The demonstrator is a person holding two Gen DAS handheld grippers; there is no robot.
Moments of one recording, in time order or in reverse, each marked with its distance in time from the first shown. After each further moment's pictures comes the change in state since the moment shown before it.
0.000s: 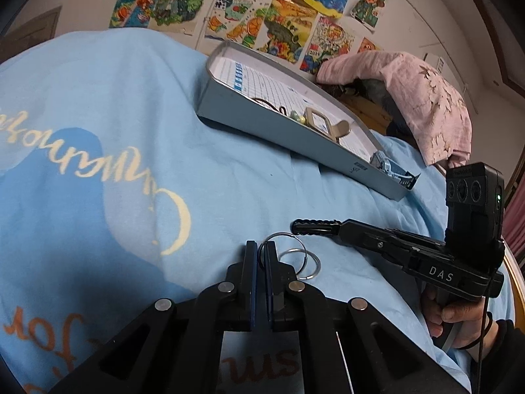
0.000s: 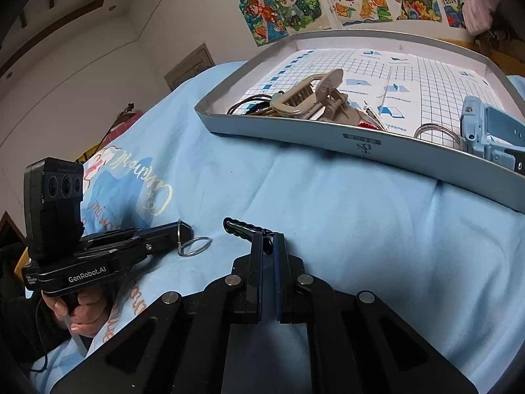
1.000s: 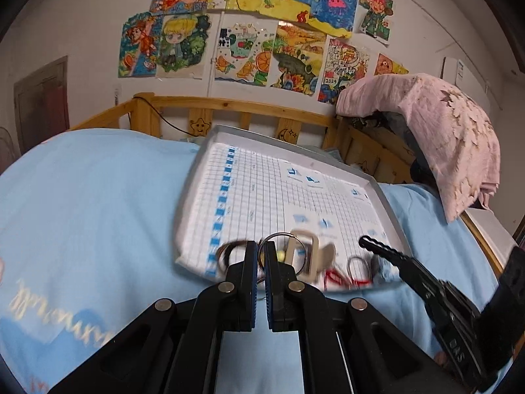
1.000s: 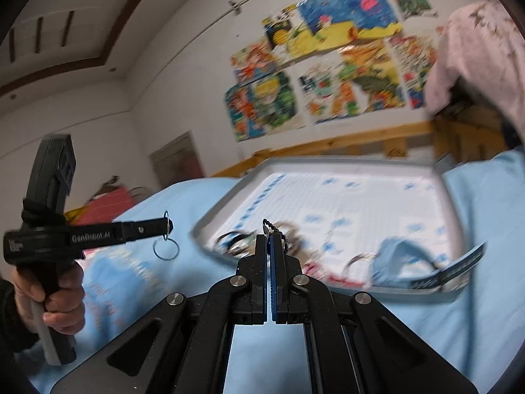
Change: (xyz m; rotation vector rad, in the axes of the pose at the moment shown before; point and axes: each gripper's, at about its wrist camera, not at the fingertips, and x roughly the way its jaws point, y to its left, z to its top) left arm 0.004 -0.065 0.131 0.058 -0.079 0.186; right arm -0.081 -0.011 0.046 -0.012 -0.424 -0.184
